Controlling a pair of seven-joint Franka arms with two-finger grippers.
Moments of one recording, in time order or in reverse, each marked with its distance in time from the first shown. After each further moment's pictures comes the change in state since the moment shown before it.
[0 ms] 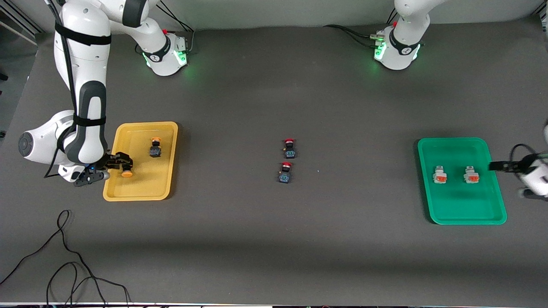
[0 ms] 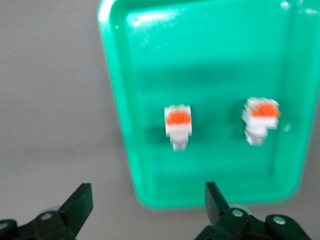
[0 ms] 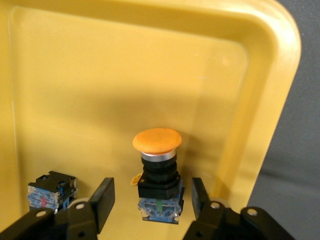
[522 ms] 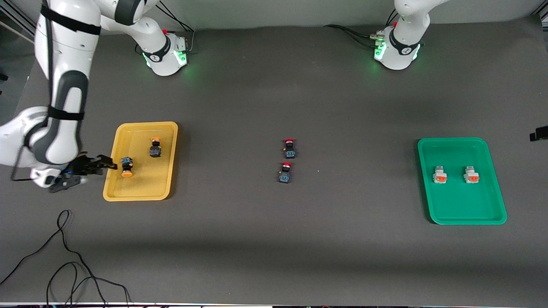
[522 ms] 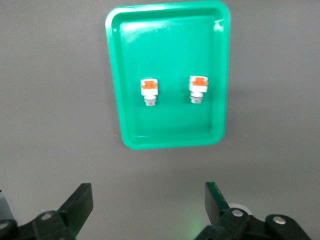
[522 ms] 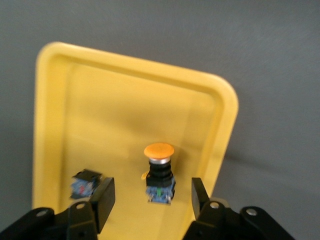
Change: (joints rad) left arm -0.011 -0.233 -0.015 0.122 -0.139 -0.313 0.016; right arm 0.013 -0.030 -0.159 0.218 -0.079 -0.254 0.058
